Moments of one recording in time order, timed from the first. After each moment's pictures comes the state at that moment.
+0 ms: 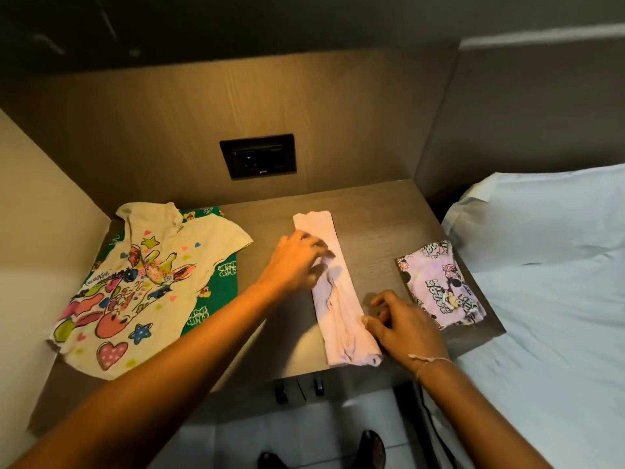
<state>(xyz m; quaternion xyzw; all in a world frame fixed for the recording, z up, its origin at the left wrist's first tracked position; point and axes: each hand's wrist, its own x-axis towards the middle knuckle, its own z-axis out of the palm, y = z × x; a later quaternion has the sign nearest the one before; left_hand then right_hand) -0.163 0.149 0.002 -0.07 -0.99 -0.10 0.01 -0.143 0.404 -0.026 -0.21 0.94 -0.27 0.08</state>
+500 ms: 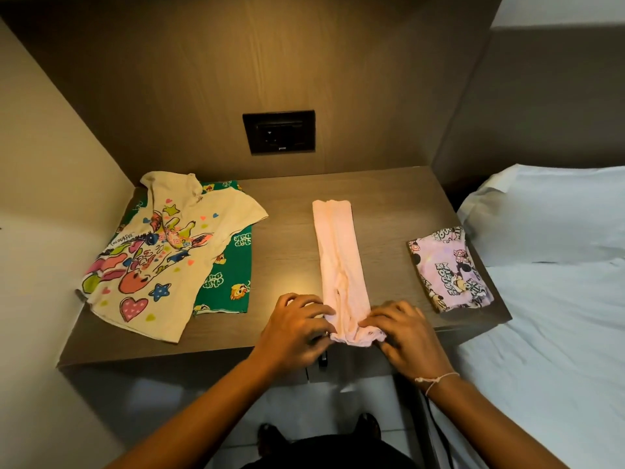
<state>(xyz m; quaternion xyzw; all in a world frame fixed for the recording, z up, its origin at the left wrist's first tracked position) -0.008 0.190 -0.047 -0.11 -0.97 -0.18 0.07 -0.102 0.426 -0.047 -0.42 0.88 -0.22 0.03</state>
